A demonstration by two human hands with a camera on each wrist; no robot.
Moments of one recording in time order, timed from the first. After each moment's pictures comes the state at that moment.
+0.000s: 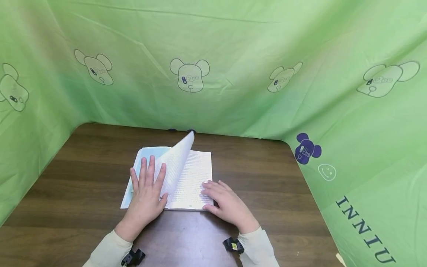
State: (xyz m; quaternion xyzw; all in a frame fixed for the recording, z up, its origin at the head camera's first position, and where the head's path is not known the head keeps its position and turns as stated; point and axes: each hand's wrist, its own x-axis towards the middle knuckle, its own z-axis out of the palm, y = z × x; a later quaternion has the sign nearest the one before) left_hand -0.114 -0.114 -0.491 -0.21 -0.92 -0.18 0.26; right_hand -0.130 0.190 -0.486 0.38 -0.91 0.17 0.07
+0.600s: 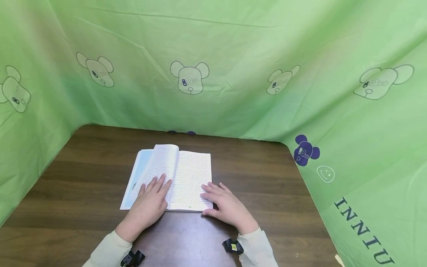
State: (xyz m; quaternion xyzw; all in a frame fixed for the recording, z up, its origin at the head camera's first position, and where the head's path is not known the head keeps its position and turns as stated) left_hand -0.108 -0.108 -0.497 -0.16 -0.97 -0.18 0.05; right_hand -0.128 0.191 -0.487 0.36 -0.92 0.17 0.01
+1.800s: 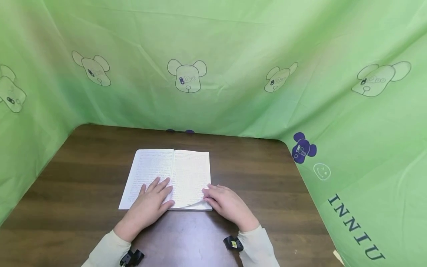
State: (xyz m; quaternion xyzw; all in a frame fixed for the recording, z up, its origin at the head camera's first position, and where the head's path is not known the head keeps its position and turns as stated) left_hand -0.104 -0.107 -0.492 -0.20 -0.96 -0.19 0.01; right_hand -0.125 0.194 -0.481 0.38 -0.91 0.17 0.08
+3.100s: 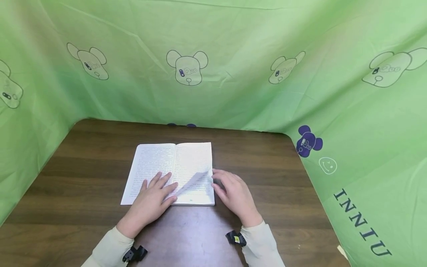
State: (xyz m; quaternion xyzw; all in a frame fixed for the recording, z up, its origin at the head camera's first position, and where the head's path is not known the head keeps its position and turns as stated) left_hand -0.108 -0.105 -0.491 -0.19 -0.96 -0.19 0.02; right_hand -0.137 0.198 -0.479 0.32 -0.90 0.19 0.23
